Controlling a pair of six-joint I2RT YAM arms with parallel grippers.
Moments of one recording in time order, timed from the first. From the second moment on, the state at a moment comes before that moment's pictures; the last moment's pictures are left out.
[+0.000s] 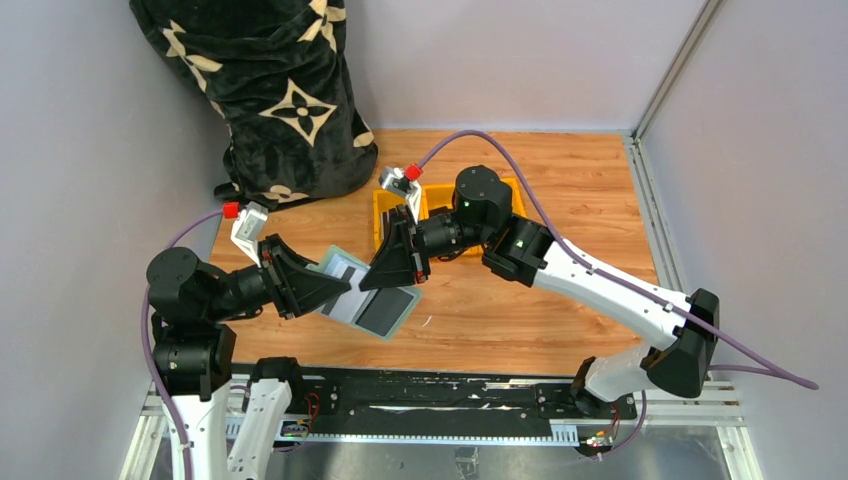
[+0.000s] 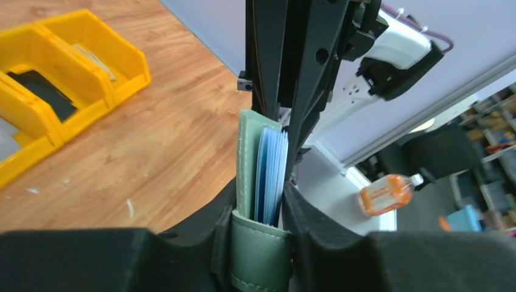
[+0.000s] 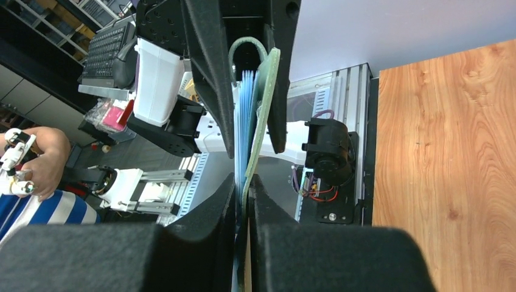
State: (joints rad) left arm 0.05 0.51 1.06 -0.58 1.18 -0.58; right arm 1.01 1.39 1.37 0.03 -0.87 0.52
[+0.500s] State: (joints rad) left arm 0.05 0.52 0.99 -0.53 0.98 -0.63; right arm 0.86 1.18 1.30 0.00 -0.61 0.52
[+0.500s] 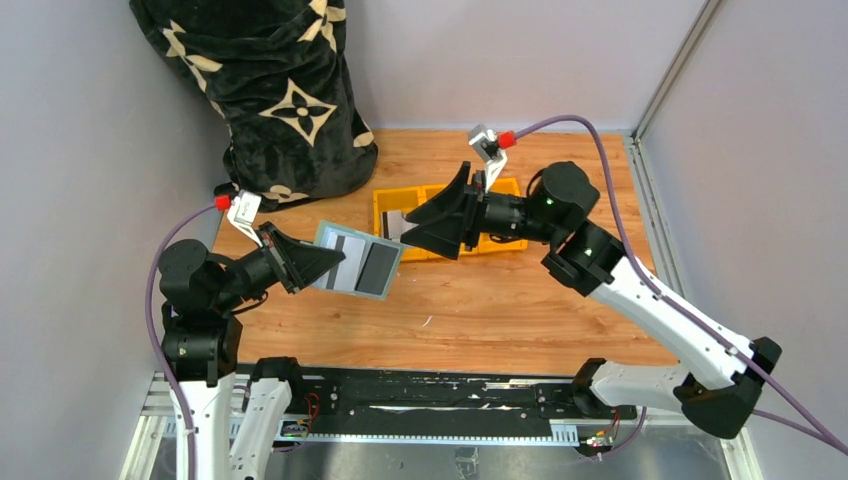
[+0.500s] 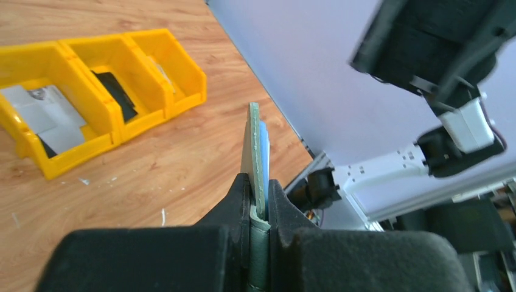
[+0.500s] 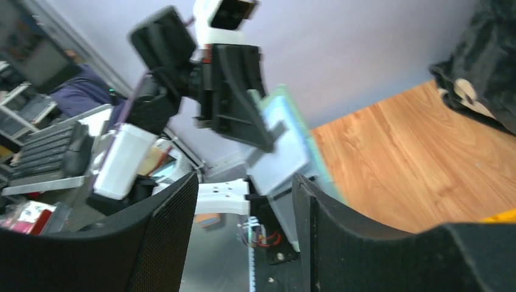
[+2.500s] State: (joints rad) left arm 0.06 0.49 0.90 -0.29 0.90 -0.91; right arm 0.95 1.50 0.96 0.98 -0.67 1.28
